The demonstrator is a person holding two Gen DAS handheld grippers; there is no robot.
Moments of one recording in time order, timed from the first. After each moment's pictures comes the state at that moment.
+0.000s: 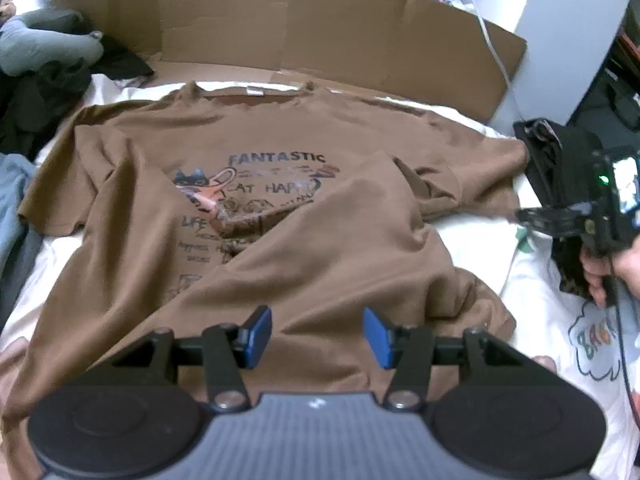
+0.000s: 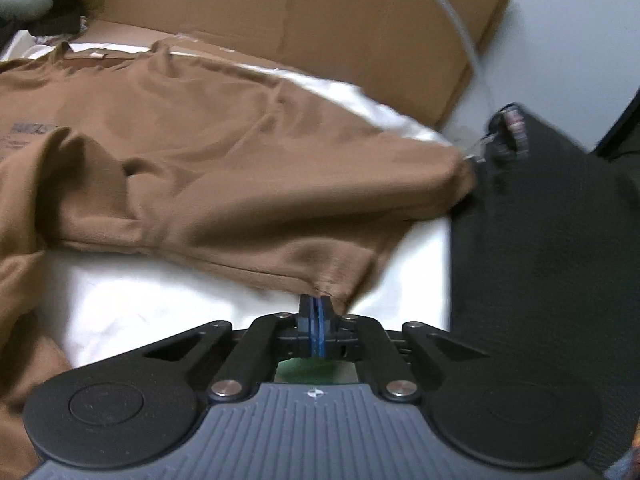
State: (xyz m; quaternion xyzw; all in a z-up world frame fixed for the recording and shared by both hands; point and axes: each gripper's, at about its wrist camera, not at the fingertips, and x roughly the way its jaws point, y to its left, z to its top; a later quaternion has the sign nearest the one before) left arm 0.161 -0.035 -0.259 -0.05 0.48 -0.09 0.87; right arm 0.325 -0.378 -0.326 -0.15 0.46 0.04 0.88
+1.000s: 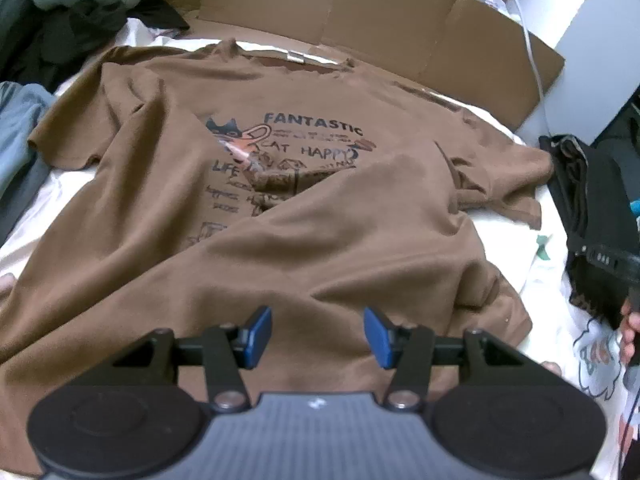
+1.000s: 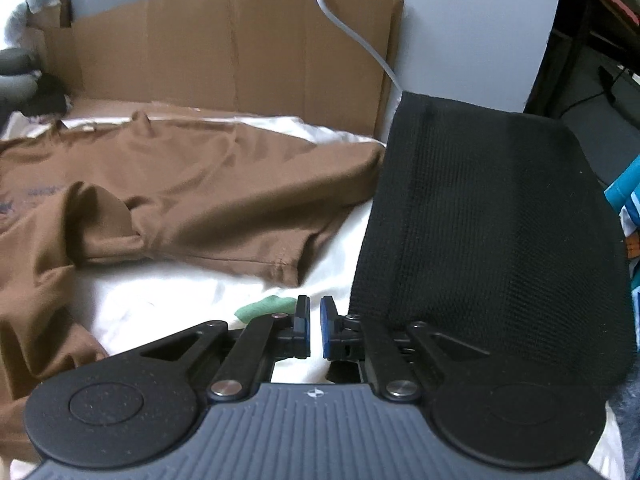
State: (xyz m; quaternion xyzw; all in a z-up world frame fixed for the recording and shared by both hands) left arm 0.152 -0.006 -0.289 -0.11 0.51 -0.07 0.85; right arm 0.264 -0.423 -0.302 -0.06 0.40 0.03 0.92
